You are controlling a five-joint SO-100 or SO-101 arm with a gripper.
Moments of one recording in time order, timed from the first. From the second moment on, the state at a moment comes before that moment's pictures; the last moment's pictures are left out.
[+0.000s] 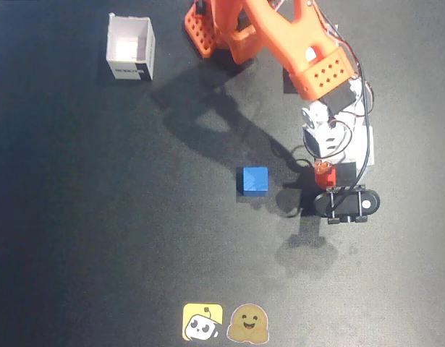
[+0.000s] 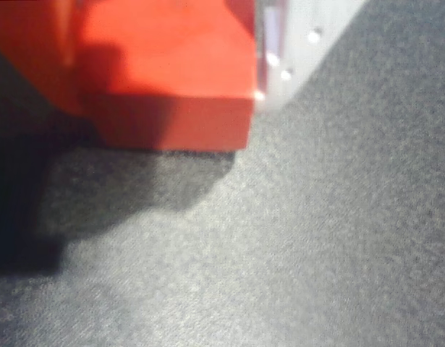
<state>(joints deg) -40.3 90.4 125.4 34.6 126.6</state>
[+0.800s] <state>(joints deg) -13.4 113.4 124.1 59.2 105.3</state>
